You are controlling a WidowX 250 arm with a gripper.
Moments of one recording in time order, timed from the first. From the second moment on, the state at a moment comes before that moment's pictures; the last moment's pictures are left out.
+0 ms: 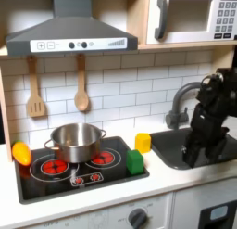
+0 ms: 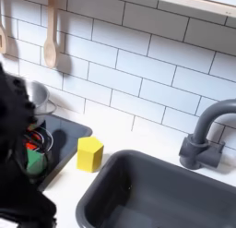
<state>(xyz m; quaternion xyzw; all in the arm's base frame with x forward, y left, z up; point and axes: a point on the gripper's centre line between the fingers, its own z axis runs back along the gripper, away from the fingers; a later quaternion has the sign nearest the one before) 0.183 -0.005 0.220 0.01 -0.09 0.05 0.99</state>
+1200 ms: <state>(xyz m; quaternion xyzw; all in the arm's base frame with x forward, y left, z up) 0.239 0.024 0.218 0.04 -0.14 0.06 0.99</state>
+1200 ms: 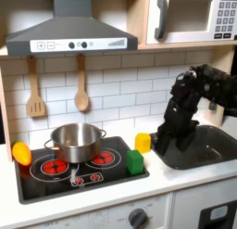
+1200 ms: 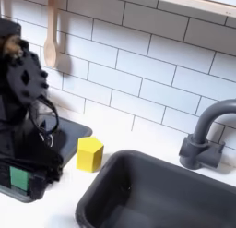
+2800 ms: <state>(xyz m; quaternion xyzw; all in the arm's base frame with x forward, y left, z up) 0.285 0.063 0.201 0.03 -0.13 0.06 0.99</state>
